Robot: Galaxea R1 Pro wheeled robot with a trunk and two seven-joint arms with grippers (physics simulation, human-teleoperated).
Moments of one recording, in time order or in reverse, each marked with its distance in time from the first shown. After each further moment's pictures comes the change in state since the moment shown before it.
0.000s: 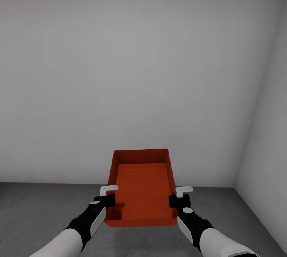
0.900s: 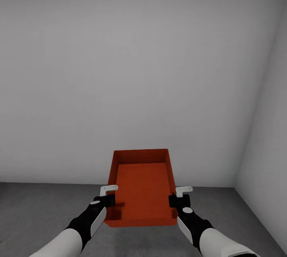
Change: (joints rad) left arm 0.000 0.000 0.000 0.000 0.001 0.000 0.000; right arm 0.000 0.000 0.003 0.000 -0.002 0.001 -0.002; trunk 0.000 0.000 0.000
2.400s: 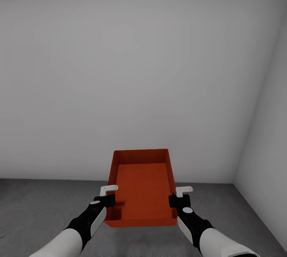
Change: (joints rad) left arm 0.000 0.000 -0.001 0.000 0.000 0.002 0.001; right arm 0.000 0.000 -0.003 0.000 0.000 0.001 0.002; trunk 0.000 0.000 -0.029
